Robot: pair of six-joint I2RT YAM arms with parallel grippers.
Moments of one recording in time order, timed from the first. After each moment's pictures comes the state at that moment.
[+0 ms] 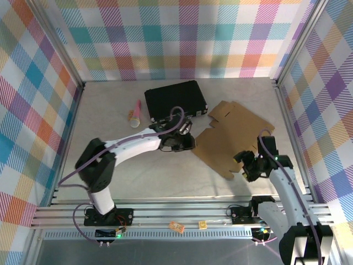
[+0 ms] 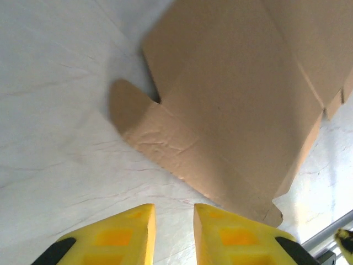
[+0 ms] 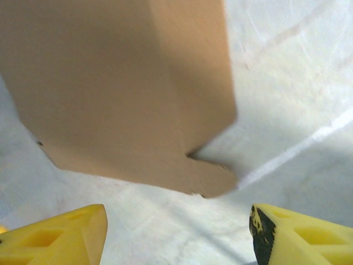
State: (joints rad) left arm -0.81 1.81 1.31 -0.49 0.18 -0.87; right arm 0.03 0.84 0.56 -0.92 -0.33 1.02
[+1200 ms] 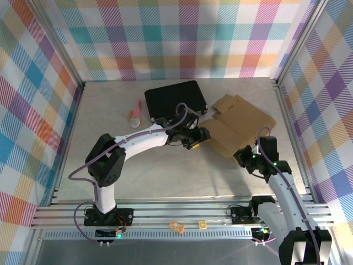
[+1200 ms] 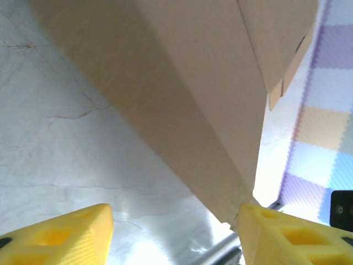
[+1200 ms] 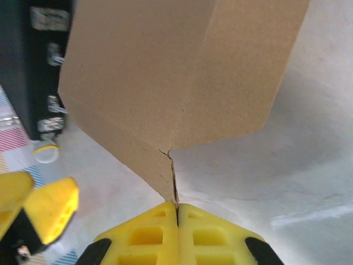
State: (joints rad) left arm -0.81 1.86 1.40 -0.37 0.30 -1.15; right arm 0.03 0.81 0.53 -0.62 -0.43 0.95
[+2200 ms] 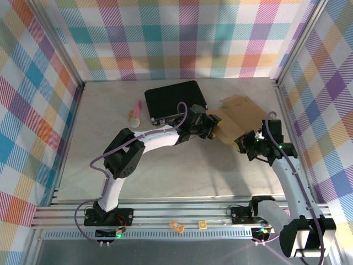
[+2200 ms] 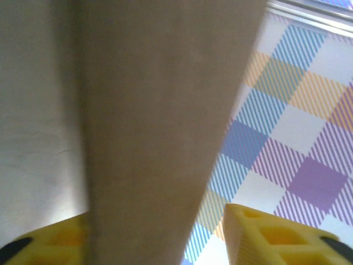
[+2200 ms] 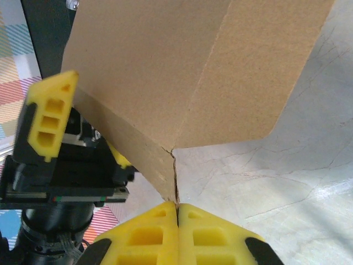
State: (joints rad) left arm -0.83 2.10 1.52 0.11 0.27 -1.75; right arm 0.03 0.96 0.81 -0.76 -0.48 1.12
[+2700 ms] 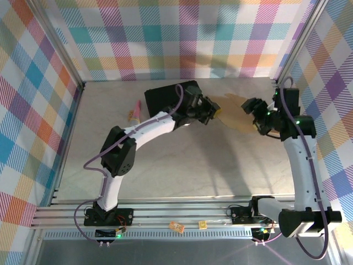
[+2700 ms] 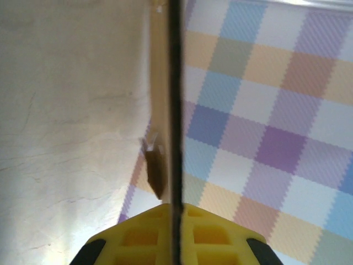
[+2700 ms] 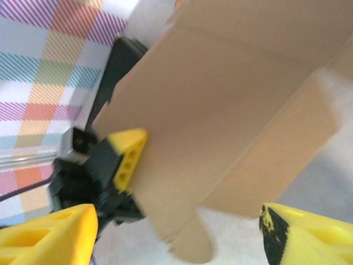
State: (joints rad) left arm -0.74 2.06 1.74 -0.08 0.38 -1.55; right arm 0.01 1.16 1.41 -1.03 -0.26 0.86
